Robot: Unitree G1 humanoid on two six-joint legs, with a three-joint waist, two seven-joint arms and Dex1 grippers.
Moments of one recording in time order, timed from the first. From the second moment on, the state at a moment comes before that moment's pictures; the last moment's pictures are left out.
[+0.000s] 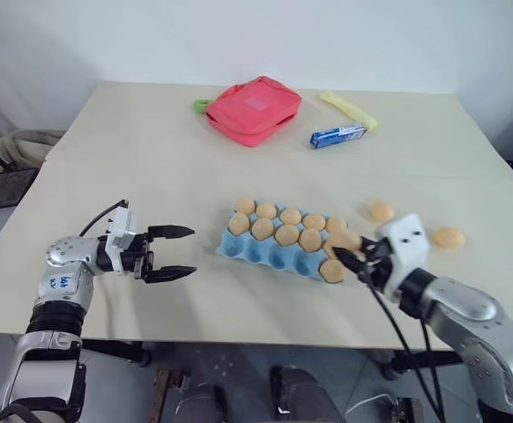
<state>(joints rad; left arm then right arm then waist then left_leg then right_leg) -0.55 0.65 0.04 0.64 -0.50 -0.12 -1.50 -0.17 -0.53 -0.05 -0.71 0.51 1.00 0.32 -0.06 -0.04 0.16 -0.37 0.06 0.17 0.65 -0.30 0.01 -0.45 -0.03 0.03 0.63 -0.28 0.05</state>
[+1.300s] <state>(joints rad) -0.53 0.64 0.06 0.61 -0.49 -0.13 -1.50 -0.40 -0.53 0.15 -0.65 0.46 1.10 0.39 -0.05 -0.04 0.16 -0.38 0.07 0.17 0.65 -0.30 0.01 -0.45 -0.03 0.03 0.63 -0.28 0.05</state>
